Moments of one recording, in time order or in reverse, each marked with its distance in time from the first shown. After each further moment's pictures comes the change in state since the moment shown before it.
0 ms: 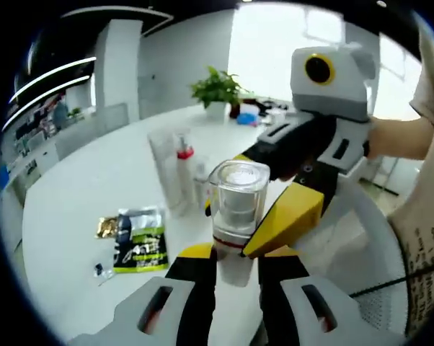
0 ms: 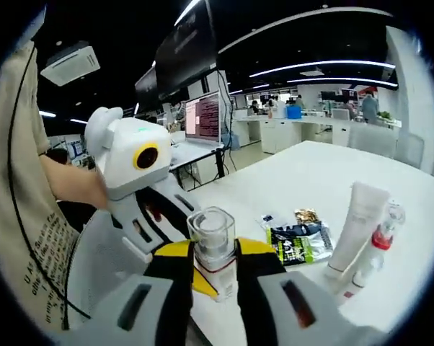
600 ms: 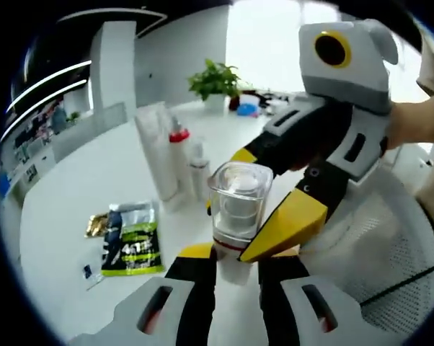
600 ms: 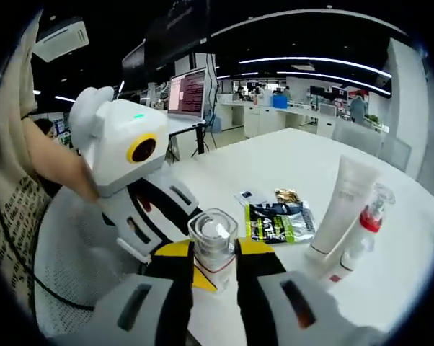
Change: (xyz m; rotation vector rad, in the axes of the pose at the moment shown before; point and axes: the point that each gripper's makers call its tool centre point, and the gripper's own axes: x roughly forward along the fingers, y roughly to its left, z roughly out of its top) left arm 0.044 0.005 -0.030 0.038 0.025 0.010; right arm 0.009 -0.026 -0.051 -0.087 0.137 -0.106
